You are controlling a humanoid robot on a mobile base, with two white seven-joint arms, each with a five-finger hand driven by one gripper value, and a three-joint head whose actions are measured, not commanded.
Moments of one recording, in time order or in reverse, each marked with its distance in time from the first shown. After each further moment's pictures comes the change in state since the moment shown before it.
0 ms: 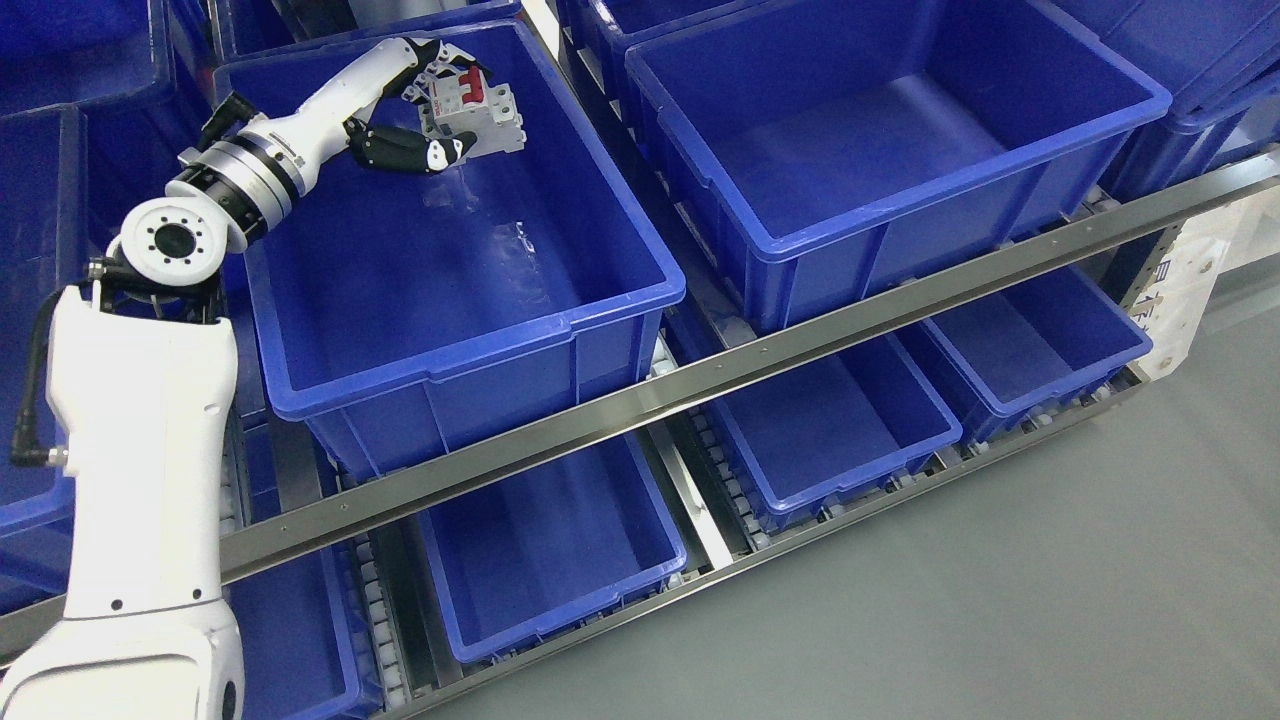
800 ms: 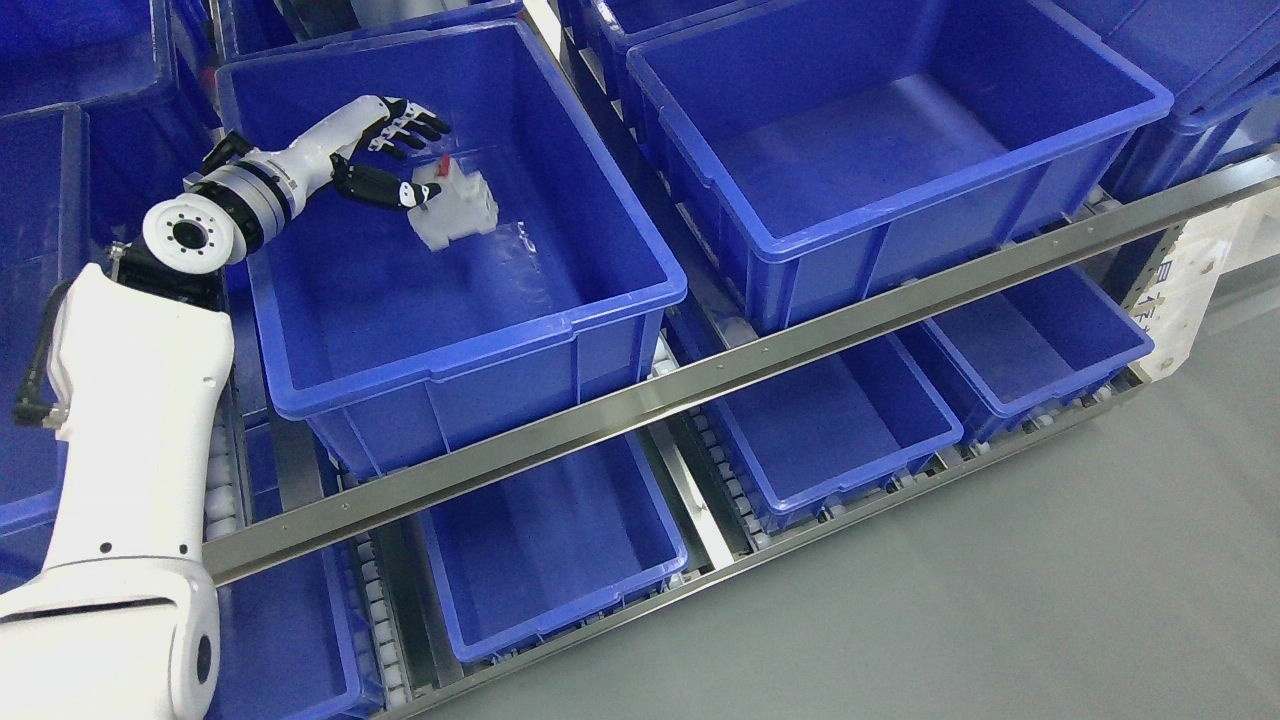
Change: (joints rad) left arm -0.085 0.020 -0.014 0.313 -0.061 -0.006 0.095; right arm 0.000 0.000 0.000 0.000 0.000 0.000 0.000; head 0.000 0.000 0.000
